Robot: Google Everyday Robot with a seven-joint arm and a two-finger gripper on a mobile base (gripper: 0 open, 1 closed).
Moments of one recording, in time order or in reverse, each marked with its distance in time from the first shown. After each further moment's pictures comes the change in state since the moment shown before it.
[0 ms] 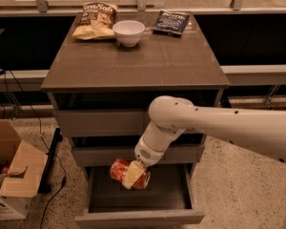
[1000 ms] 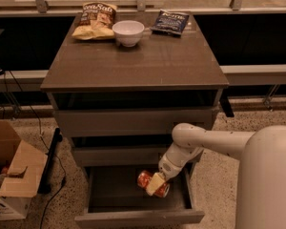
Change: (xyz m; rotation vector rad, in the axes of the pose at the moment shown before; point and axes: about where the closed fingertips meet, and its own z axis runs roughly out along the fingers) arm 0.086 -0.133 0.106 -0.054 0.017 0.204
